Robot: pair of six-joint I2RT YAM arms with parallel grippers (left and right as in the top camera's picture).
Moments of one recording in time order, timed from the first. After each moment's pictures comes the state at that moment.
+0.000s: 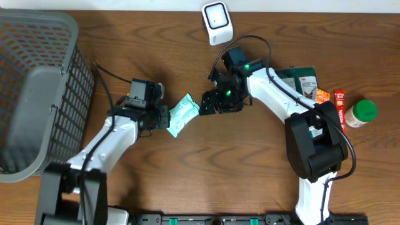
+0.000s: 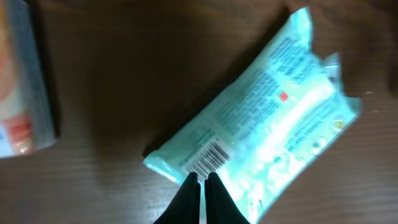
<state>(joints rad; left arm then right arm) -0.21 1.57 0.83 -0.41 0.19 -0.25 0.44 2.09 1.51 -0.84 -0.57 0.17</state>
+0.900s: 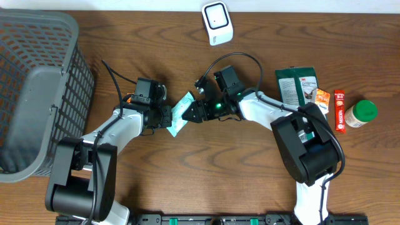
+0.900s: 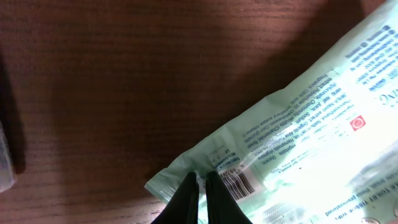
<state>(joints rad) -0.21 1.72 0.85 -0.35 0.19 -0.24 0.52 2.09 1.21 -0.16 -0.79 0.33</state>
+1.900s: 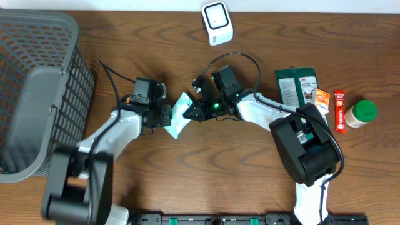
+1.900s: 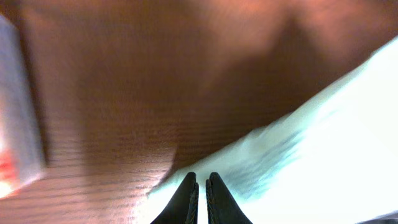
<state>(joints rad) -0.21 1.63 0.85 -0.35 0.19 -0.24 0.52 2.09 1.21 -0.14 -0.85 0.33</state>
